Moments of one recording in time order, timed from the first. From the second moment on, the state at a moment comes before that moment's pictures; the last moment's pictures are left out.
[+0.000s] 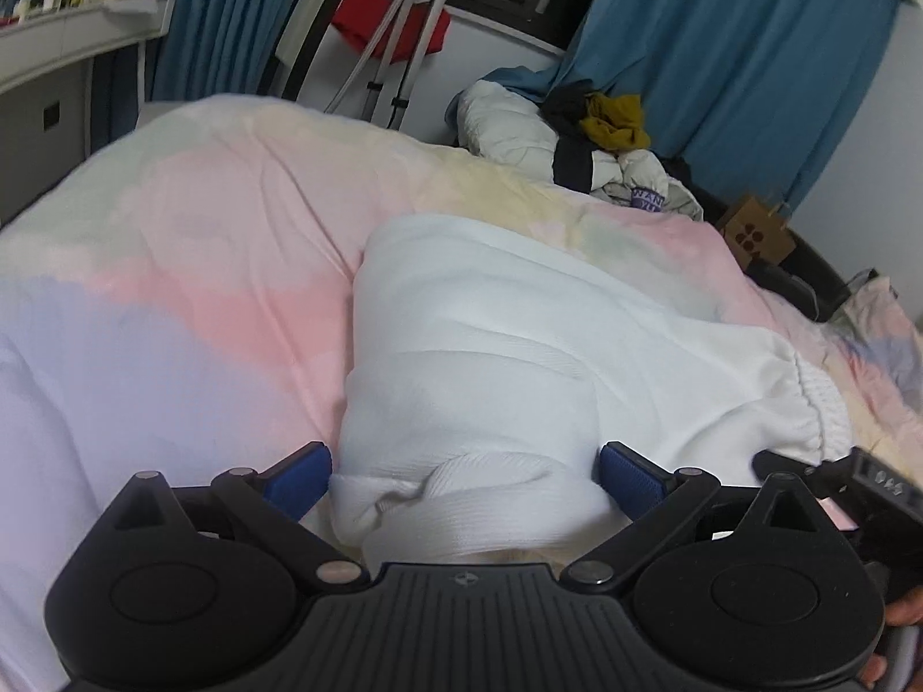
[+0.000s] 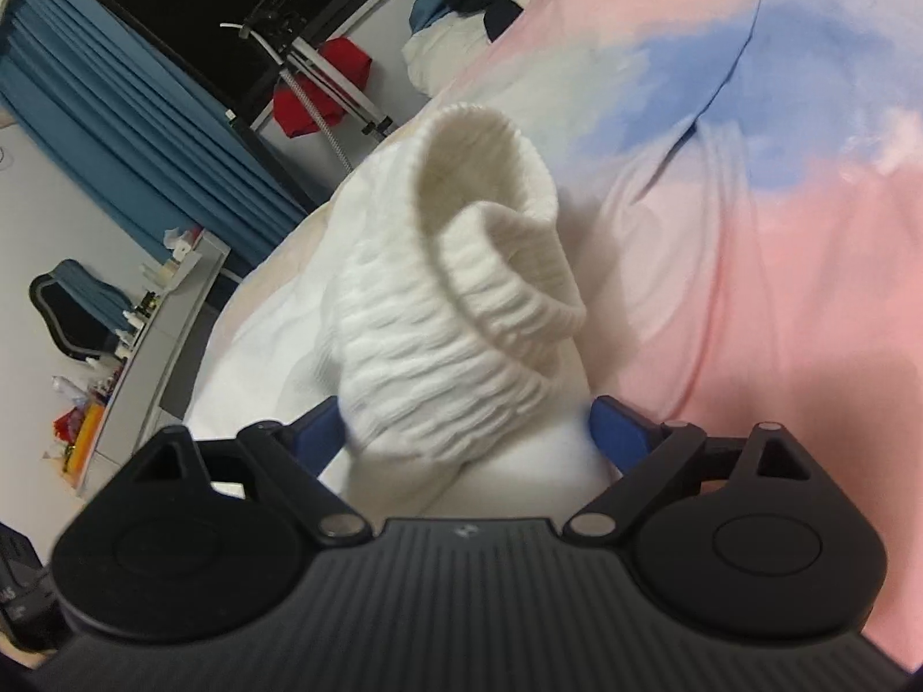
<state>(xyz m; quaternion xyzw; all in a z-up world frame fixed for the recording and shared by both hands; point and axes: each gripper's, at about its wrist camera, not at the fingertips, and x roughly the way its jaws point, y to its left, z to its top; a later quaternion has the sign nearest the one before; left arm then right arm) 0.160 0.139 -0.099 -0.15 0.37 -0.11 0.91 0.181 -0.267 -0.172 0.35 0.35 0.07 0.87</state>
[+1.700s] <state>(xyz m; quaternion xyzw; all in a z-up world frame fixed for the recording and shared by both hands) 0.132 0.045 0.030 -0.17 0.16 -0.15 0.96 0.141 -0.294 -0.040 0.33 0.10 0.18 0.92</state>
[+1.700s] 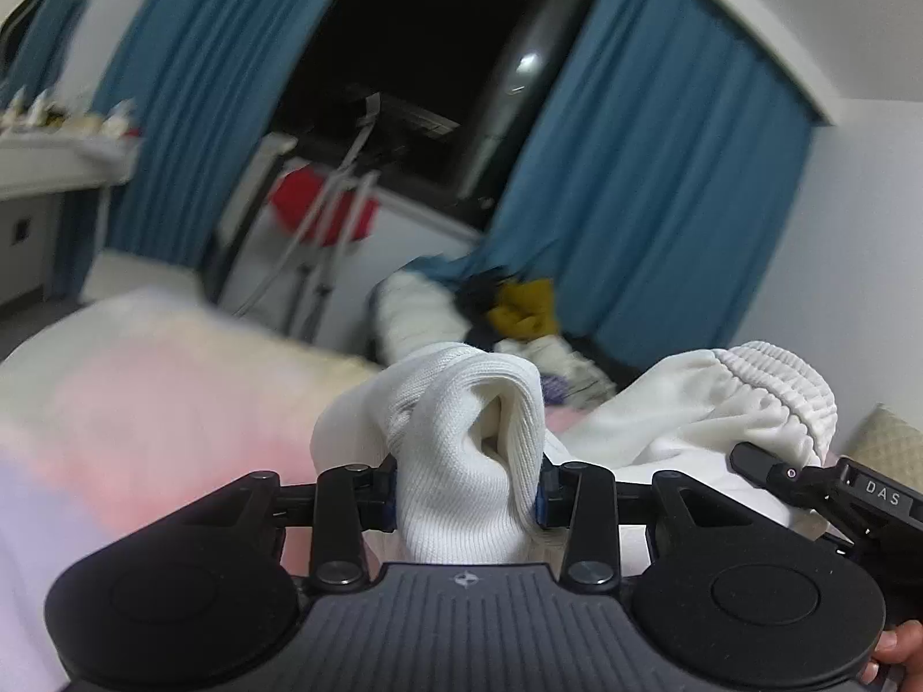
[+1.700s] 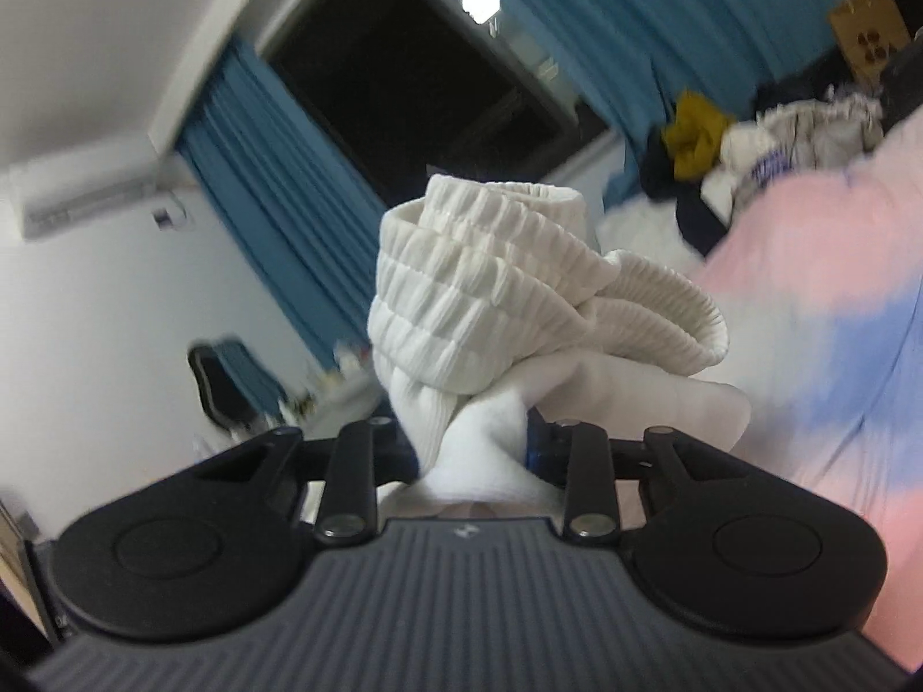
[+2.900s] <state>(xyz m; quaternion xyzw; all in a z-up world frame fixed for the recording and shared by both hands) 0.268 -0.193 -0.055 0.03 0.30 -0.25 0.92 0.155 -0.464 -0.159 0.38 0.25 -0.16 0.88</state>
